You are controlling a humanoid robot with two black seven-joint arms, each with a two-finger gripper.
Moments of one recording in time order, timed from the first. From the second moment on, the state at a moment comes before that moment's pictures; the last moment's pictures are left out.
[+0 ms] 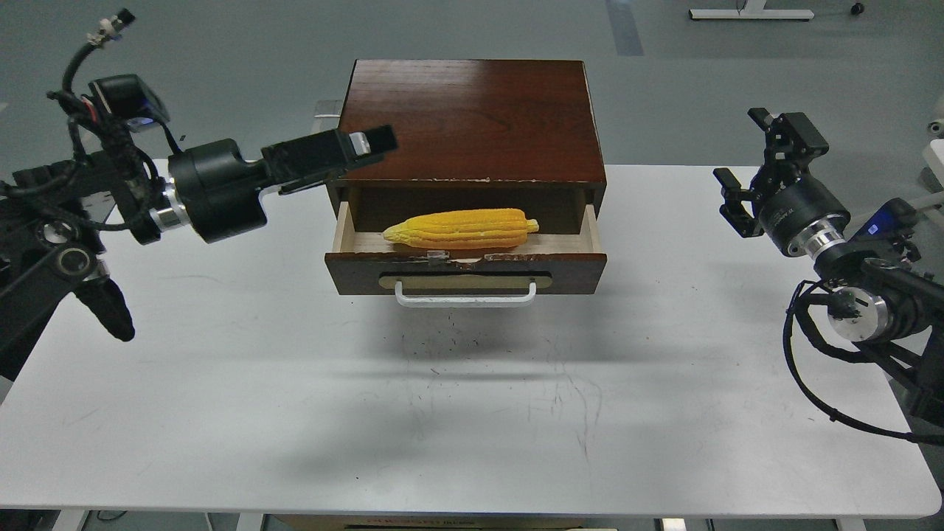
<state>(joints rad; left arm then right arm) -0.63 0.65 -0.91 -1.55 1.46 -0.49 -0.49 0.76 -0.60 0.35 0.91 -0.06 0.12 0.49</state>
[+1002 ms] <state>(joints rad) -0.63 0.48 -0.69 -1.63 1.75 -0.49 -0.43 0.77 -0.59 0.37 0.89 -0.06 0.12 0.49</state>
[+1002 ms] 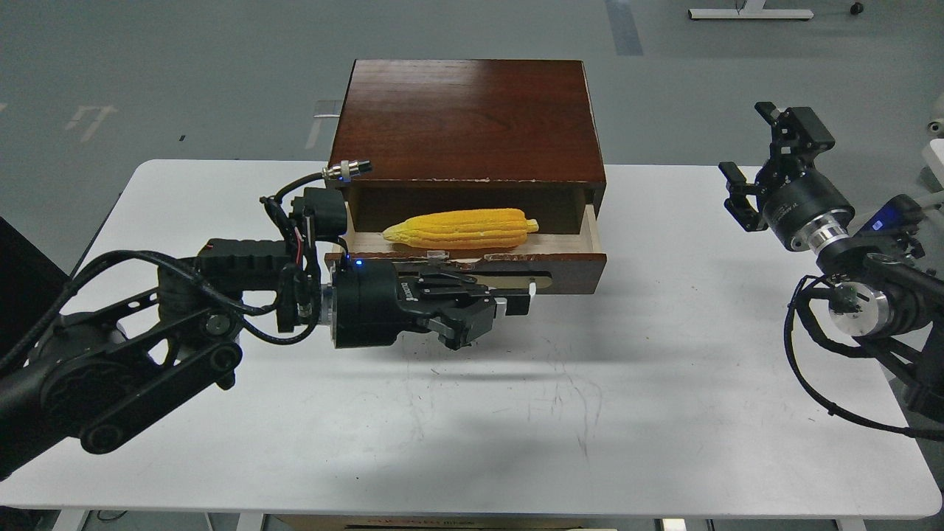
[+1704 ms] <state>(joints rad) -0.50 0.48 -0.66 -1.53 1.75 -0.49 -0.38 0.77 -0.59 0.37 0.89 -0.06 0.12 0.49</state>
